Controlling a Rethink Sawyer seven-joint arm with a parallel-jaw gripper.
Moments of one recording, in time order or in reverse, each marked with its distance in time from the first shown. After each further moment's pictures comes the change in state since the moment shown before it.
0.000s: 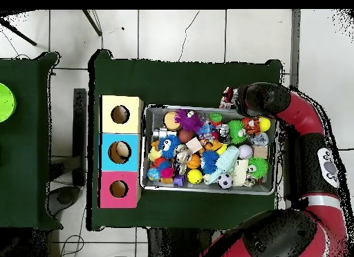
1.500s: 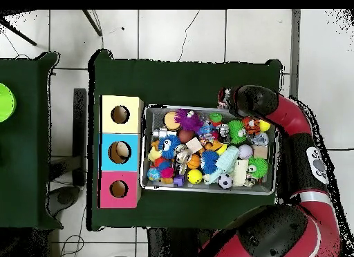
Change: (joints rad) arm 0.016 0.037 0.000 0.015 0.017 -0.091 0.000
